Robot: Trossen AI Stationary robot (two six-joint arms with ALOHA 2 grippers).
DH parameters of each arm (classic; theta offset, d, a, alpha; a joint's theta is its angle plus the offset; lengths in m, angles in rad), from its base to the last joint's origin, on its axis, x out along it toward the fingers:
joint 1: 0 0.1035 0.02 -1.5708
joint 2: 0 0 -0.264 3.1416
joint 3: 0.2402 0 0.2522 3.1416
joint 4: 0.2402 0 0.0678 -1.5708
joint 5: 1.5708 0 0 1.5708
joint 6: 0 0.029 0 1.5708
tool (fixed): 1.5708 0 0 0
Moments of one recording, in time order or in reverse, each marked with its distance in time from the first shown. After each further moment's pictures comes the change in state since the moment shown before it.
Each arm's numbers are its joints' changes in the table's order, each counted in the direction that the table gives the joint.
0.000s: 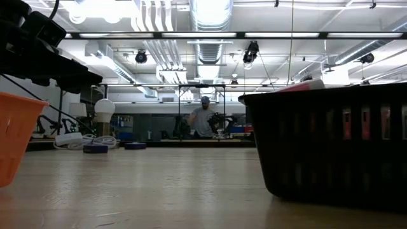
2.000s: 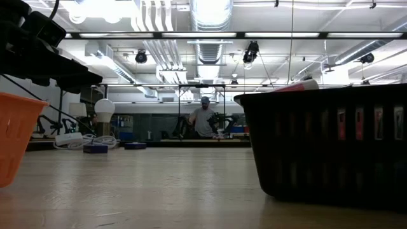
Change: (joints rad) left arm 0.000 0.000 0.000 0.000 0.000 0.000; right arm 0.030 0.000 0.247 0.314 0.008 -0.048
